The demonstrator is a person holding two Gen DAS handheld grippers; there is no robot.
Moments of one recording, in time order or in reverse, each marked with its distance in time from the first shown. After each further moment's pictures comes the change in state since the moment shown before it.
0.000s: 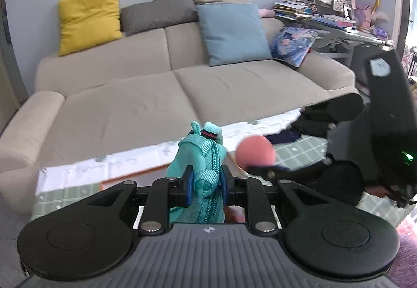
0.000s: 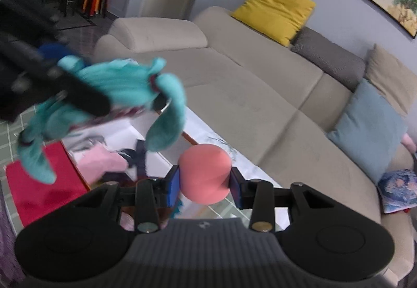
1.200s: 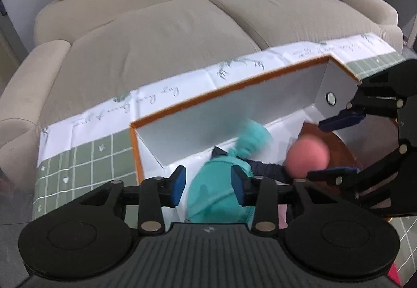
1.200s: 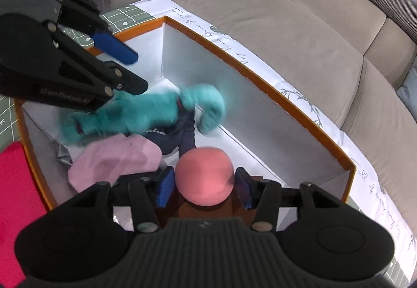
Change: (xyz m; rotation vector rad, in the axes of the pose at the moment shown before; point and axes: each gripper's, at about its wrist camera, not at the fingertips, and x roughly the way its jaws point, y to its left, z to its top) left arm 0.135 0.114 -0.067 0.039 0.276 0.072; right arm 0.180 0.060 0.001 0.033 0.273 0.184
